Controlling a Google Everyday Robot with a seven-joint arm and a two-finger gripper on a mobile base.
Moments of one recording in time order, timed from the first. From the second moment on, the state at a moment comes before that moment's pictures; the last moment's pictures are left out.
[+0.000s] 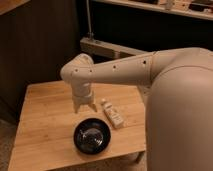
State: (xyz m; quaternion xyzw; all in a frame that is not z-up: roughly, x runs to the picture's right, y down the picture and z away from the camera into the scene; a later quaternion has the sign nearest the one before) arm -0.102 0.096 0.704 -0.26 0.23 0.64 0.68
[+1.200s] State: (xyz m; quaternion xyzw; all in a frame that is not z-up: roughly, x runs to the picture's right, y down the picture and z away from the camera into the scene) arm -0.041 0.048 0.722 -0.25 0.16 0.65 0.70
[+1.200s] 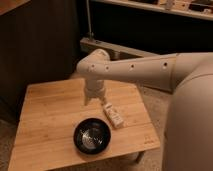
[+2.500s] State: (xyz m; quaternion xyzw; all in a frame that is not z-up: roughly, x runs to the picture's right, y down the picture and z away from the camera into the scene) arm 0.040 0.020 0.778 -0.29 0.08 0.62 0.73
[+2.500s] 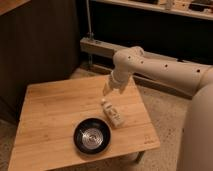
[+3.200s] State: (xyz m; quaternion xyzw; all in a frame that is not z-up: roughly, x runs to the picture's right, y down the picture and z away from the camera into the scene) arm 0.029 0.103 0.826 -0.34 0.07 0.58 0.74
